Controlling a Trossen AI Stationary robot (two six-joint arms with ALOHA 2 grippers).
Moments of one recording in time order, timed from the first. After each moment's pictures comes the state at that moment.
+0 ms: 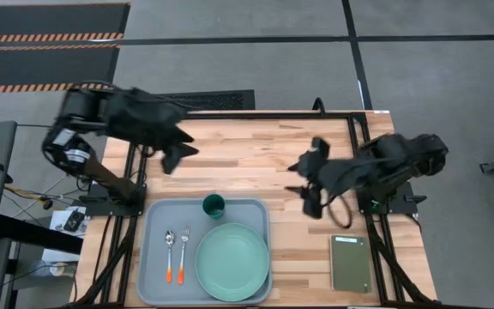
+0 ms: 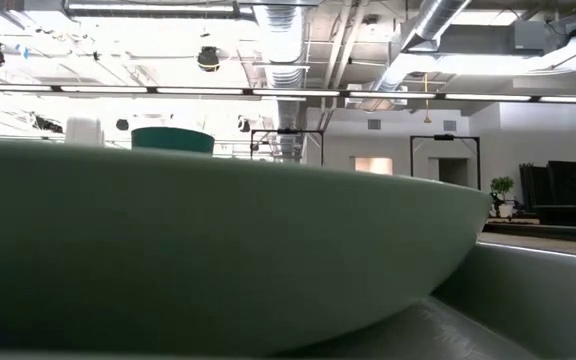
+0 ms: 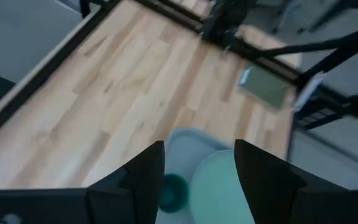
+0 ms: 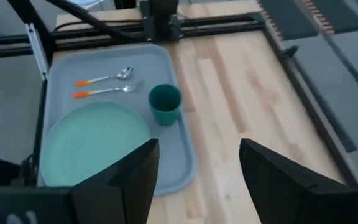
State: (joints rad) left arm -0.02 1.52 2.35 -1.57 -0.11 -0.49; right arm 0.39 1.58 2.13 -1.32 0.47 0.39
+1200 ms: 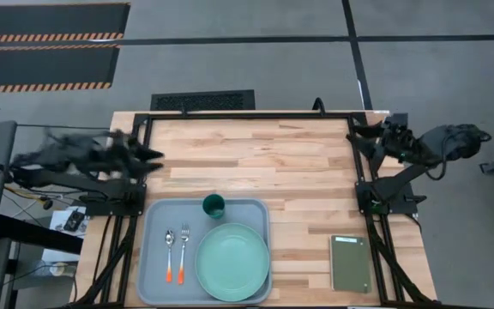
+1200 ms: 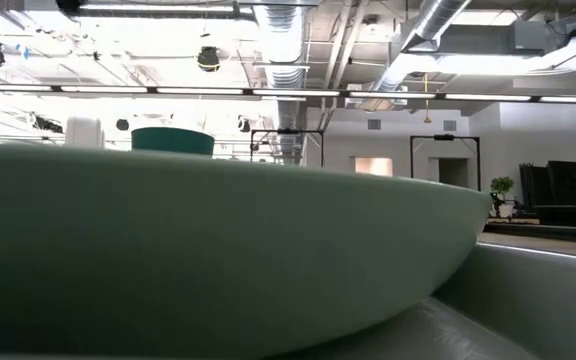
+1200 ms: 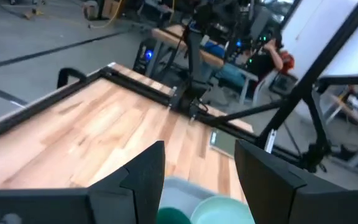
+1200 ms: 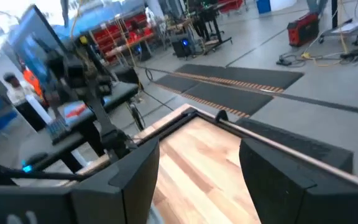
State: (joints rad) left arm -0.08 0.42 0.88 -0.61 -0.18 -0.44; right arm 0.46 0.55 1.07 -0.70 0.93 0.56
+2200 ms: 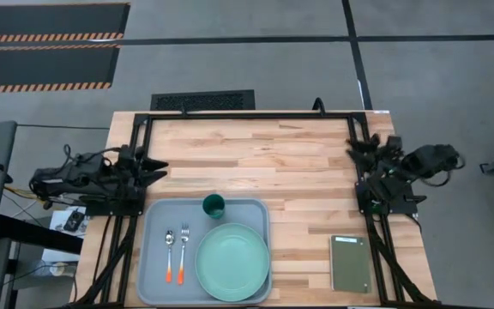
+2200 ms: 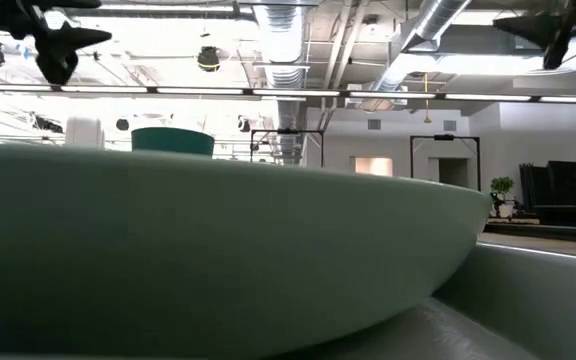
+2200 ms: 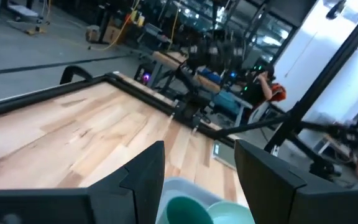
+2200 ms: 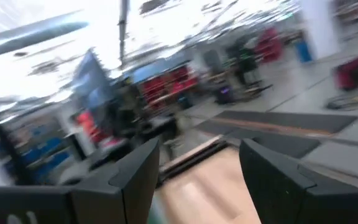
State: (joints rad) left arm -0.09 0.00 0.40 -0.42 -0.22 -0.49; right arm 0.45 0.00 0.41 -0.13 0.83 0.24
